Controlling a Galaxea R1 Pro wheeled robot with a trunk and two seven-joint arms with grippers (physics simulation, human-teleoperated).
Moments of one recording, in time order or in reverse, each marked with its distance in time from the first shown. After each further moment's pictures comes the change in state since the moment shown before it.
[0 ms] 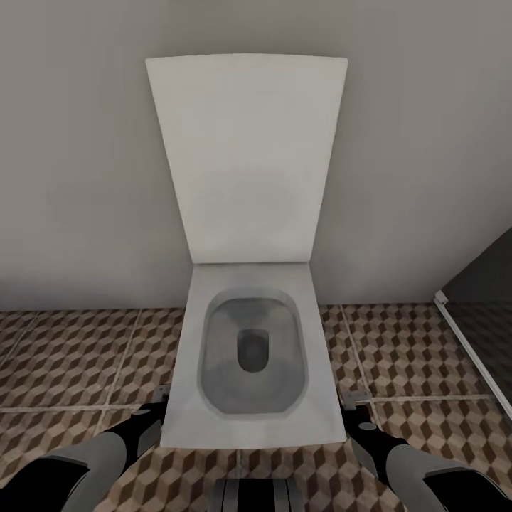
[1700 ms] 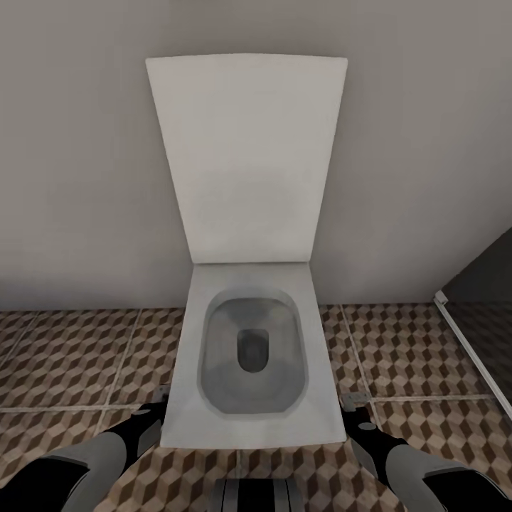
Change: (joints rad) left arm 0.000 0.000 0.000 0.000 0.000 0.000 0.001; right arm 0.000 0.001 0.000 0.001 0.000 0.027 0.002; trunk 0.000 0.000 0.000
